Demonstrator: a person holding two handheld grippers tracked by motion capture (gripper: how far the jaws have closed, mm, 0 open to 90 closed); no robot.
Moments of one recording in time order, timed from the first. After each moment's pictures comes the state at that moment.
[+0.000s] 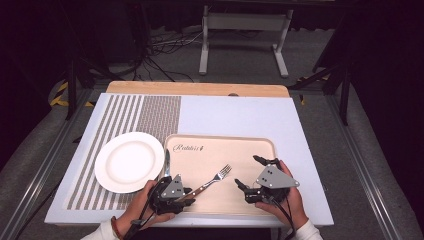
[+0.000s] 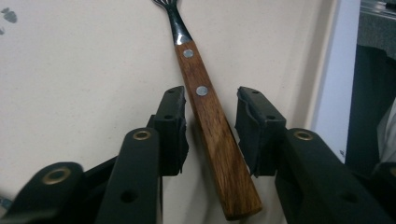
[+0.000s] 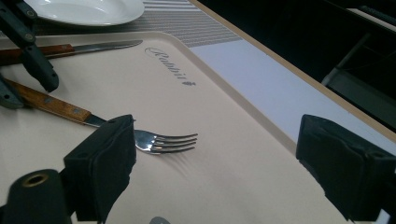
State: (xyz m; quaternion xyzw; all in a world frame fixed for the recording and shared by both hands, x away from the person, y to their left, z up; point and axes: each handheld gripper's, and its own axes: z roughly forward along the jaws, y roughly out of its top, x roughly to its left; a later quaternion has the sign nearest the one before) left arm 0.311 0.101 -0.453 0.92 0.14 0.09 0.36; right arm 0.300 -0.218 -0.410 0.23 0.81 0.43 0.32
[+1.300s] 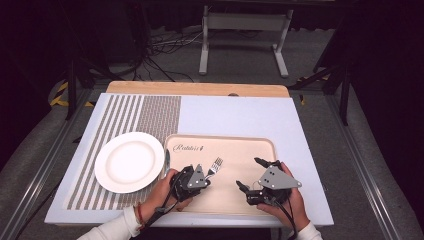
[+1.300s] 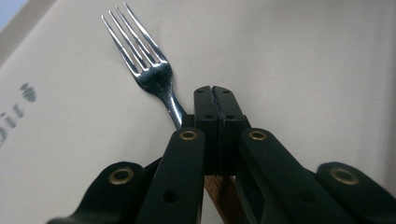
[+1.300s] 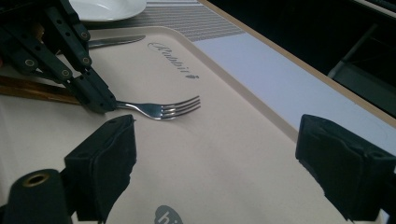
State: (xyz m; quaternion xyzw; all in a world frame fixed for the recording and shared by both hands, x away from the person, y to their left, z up) left arm 0.337 0.049 -0.454 0.92 0.12 0.14 0.34; right arm 0.297 -0.222 -0.413 0.24 0.81 0.43 0.31
